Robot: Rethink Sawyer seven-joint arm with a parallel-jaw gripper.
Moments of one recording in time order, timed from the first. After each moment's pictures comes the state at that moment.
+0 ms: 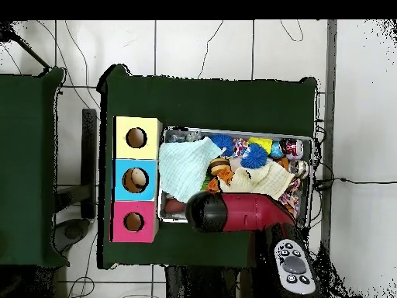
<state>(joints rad) -0.33 -0.71 0.03 1.85 -0.33 0.51 1.57</state>
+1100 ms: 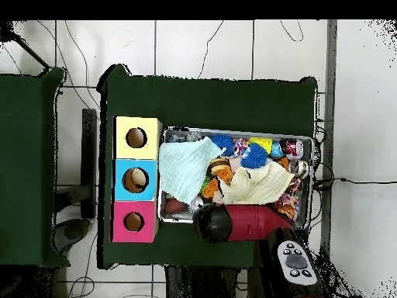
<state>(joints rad) -0.37 -0.64 0.03 1.90 -0.41 0.43 1.57</state>
